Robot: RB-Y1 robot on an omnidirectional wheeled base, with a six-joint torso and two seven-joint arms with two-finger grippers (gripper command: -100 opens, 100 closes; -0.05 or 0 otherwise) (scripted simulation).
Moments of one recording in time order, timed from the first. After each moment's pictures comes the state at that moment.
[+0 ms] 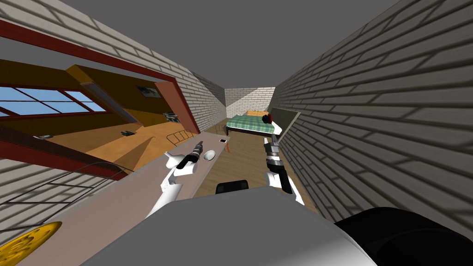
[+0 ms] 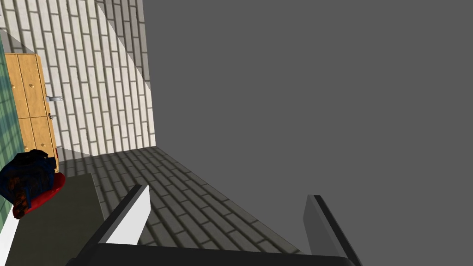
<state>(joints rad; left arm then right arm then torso) 0.07 0.27 0.09 -1.70 0.14 0.24 -0.12 0.52 -0.03 -0.07 -2.22 -0.02 -0.44 -0.05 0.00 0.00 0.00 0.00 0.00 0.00</state>
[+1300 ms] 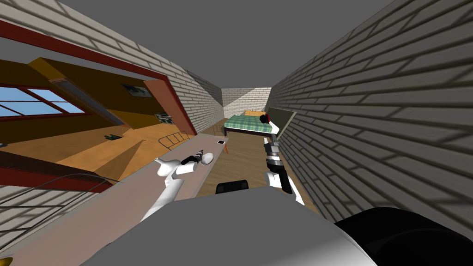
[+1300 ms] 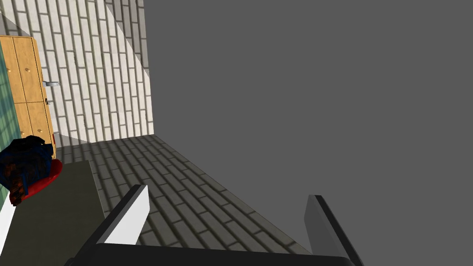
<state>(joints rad) -0.03 0.31 0.10 -1.43 0.21 0.56 -0.14 0.52 -0.03 -0.07 -2.22 -0.02 -0.44 -0.05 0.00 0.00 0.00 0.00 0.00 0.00</state>
